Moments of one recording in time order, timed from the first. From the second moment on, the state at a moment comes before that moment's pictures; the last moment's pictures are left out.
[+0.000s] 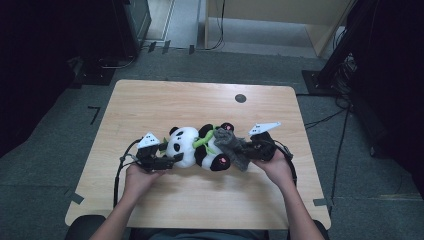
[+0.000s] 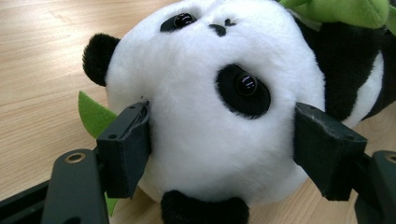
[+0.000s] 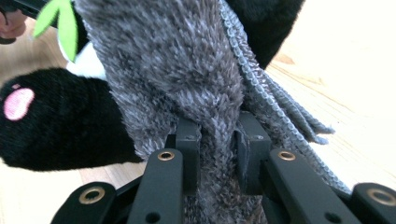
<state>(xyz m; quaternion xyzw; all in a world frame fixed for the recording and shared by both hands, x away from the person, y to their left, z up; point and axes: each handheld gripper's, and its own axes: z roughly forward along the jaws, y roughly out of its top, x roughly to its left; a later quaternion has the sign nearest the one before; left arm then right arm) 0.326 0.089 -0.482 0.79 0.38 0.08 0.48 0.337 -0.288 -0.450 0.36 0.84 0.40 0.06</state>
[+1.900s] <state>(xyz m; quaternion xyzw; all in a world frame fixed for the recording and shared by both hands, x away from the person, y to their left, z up) 0.318 0.090 -0.486 0.77 0.39 0.08 0.50 0.366 -0.138 -0.380 0.20 0.90 0.37 0.07</state>
